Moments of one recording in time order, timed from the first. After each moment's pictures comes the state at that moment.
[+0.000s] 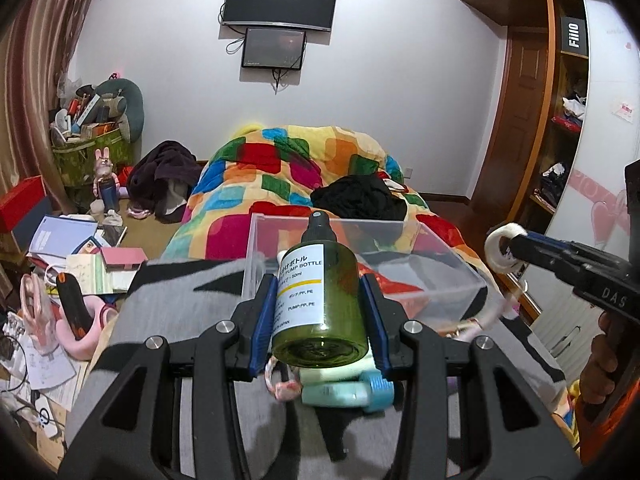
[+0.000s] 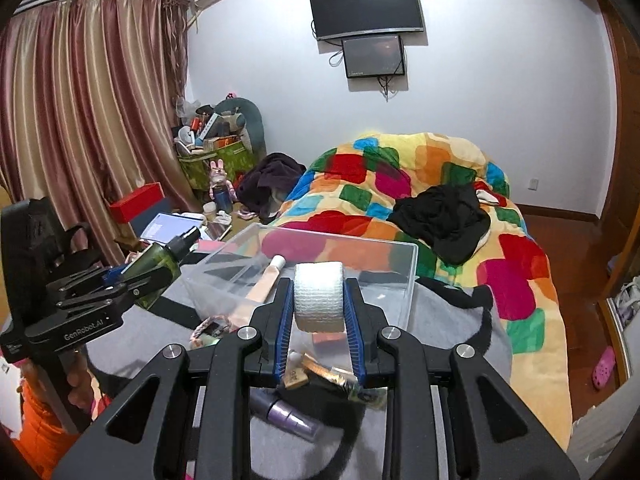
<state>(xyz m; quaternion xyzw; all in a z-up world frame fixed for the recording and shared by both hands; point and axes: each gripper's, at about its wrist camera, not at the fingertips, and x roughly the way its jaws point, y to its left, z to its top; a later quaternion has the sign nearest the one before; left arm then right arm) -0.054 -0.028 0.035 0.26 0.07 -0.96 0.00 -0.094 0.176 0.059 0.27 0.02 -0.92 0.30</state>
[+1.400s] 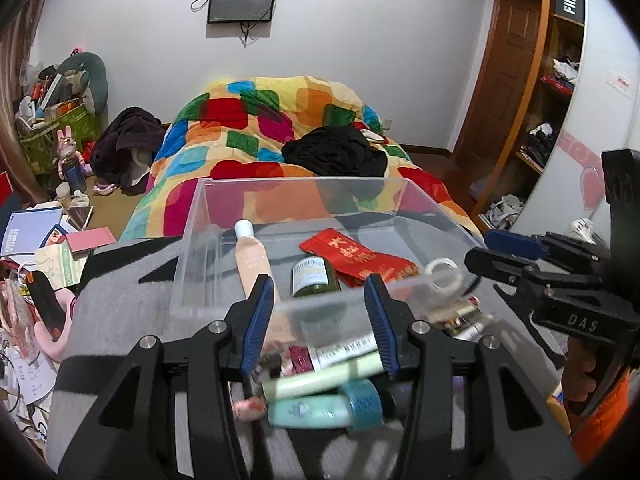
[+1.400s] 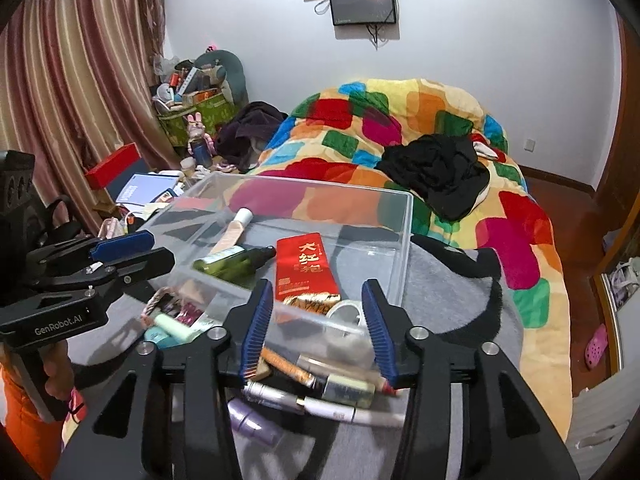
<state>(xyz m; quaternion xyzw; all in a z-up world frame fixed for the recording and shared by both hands) -0.106 -0.008 0.009 0.35 0.05 -0.93 -0.05 -0.139 0.167 0.015 0.35 0.05 -0.89 0.27</state>
